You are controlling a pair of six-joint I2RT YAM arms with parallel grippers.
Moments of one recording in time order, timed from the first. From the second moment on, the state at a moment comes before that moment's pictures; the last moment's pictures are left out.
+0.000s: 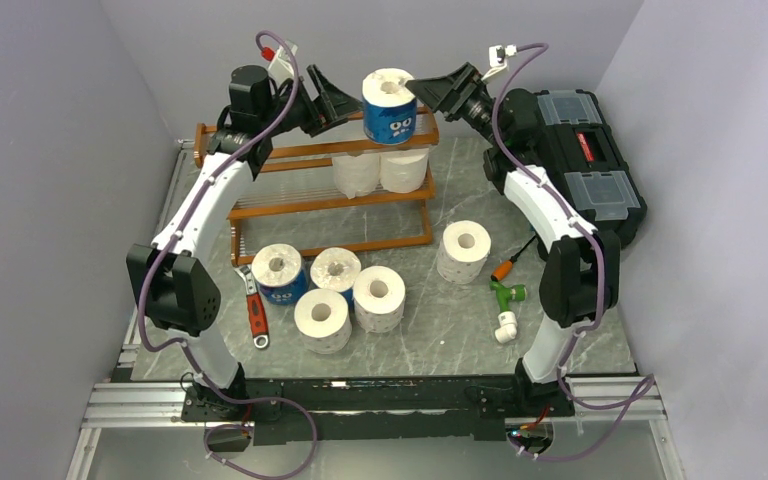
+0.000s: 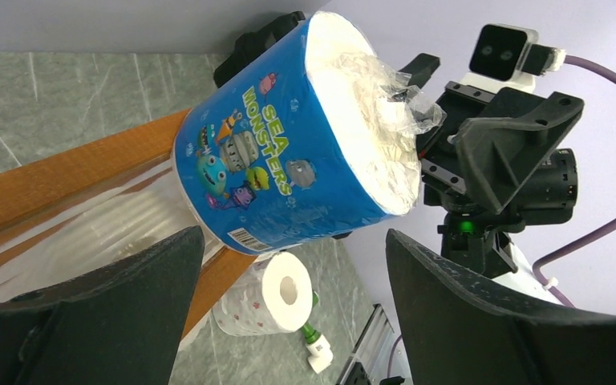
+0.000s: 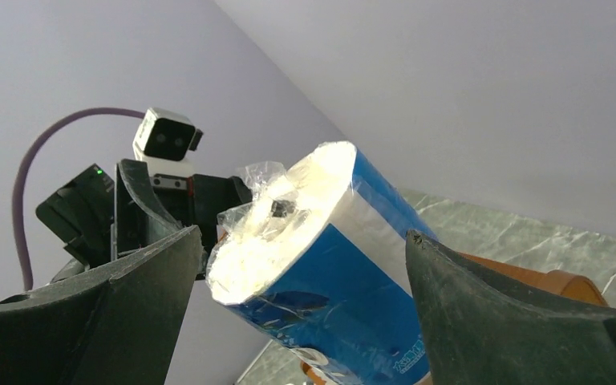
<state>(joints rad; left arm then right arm) -0.25 1.75 1.76 -0.11 0.64 -0.81 0.22 1.78 1.54 0.58 -0.58 0.95</state>
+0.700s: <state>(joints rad) -0.29 1.86 1.89 -0.11 0.68 -0.83 0.26 1.75 1.45 0.58 -0.55 0.92</state>
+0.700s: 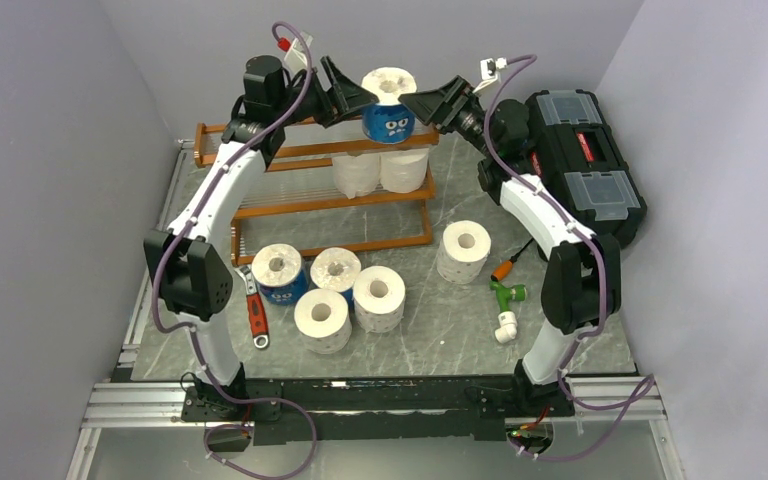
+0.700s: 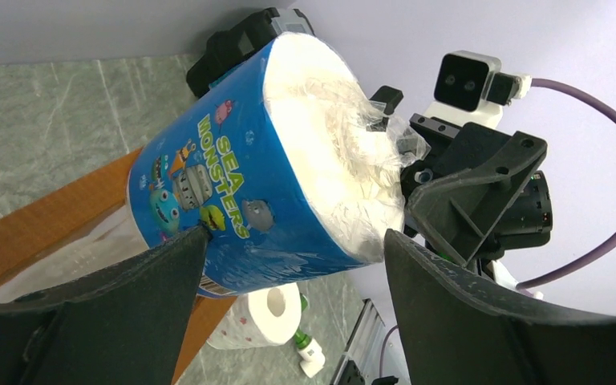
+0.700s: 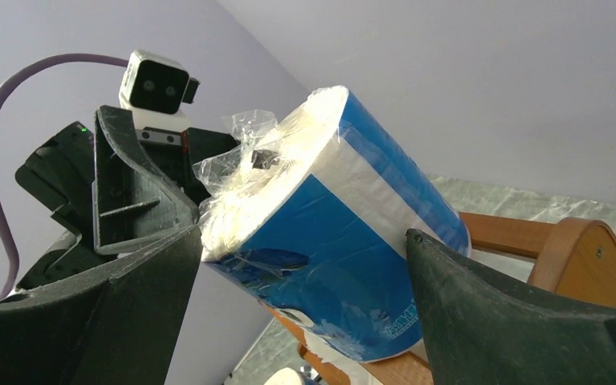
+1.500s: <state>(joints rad) -0.32 1.98 2.02 -0.07 0.70 -0.86 0.22 1.69 1.38 0.57 -0.51 0.88</state>
